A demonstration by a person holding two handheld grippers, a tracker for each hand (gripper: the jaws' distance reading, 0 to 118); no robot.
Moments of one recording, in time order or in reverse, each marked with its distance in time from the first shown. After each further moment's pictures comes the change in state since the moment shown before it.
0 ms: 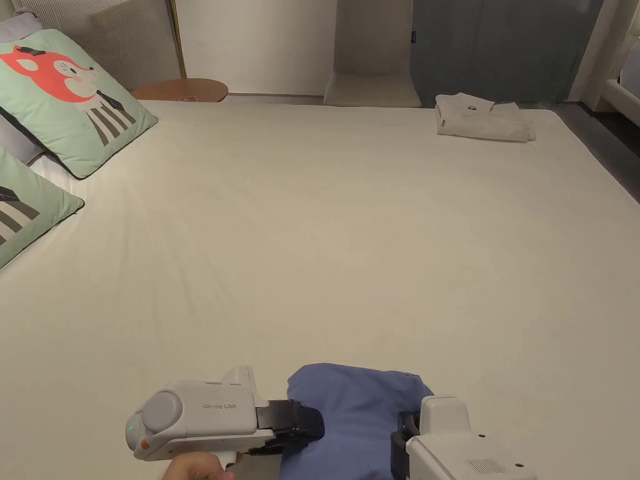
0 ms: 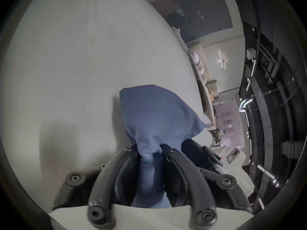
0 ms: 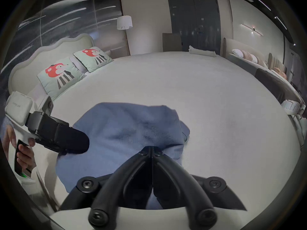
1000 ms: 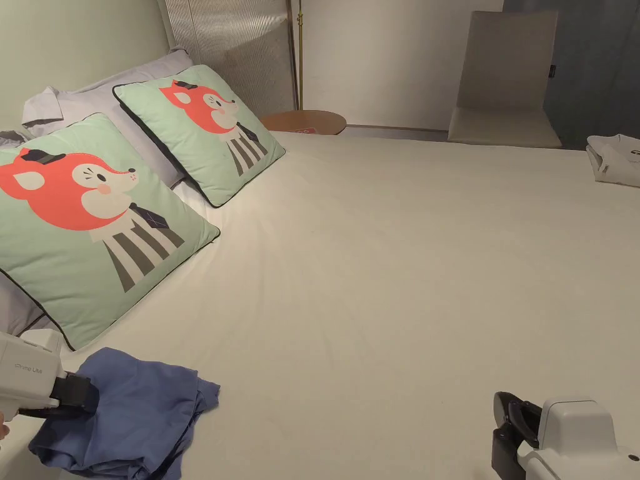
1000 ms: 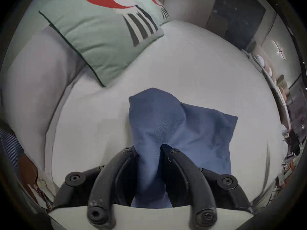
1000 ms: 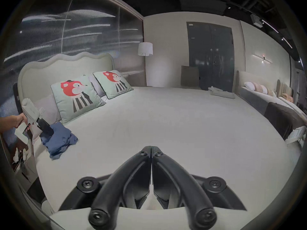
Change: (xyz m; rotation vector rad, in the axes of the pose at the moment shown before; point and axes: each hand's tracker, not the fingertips) left arm -0.262 0.182 0.334 0.200 0.810 -0.075; right arm -0.117 0.108 -0.036 0.247 0.081 0.126
